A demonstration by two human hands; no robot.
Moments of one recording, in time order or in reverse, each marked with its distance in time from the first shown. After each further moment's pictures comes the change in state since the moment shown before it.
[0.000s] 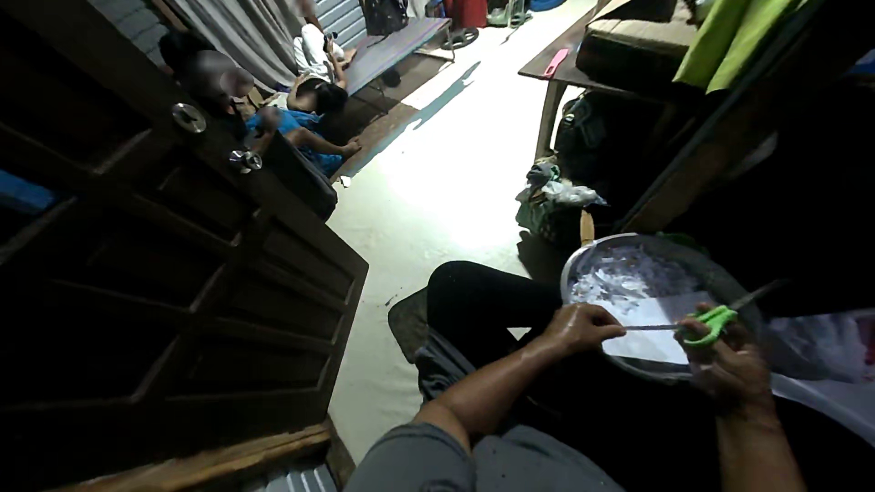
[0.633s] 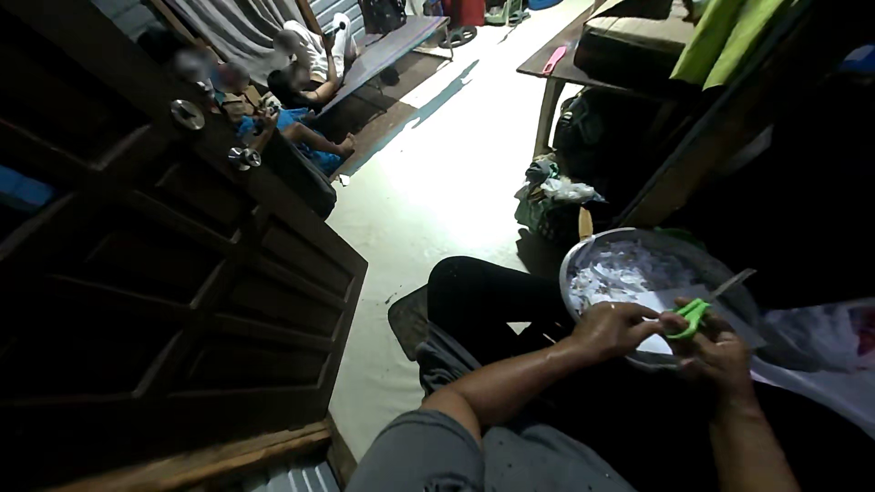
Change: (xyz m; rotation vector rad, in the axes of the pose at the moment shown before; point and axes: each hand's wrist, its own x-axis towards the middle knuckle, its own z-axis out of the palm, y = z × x) left_hand 0.009 0.025 0.030 0.042 0.040 0.167; right_hand -0.012 -0.001 0.016 -0.054 -0.033 0.010
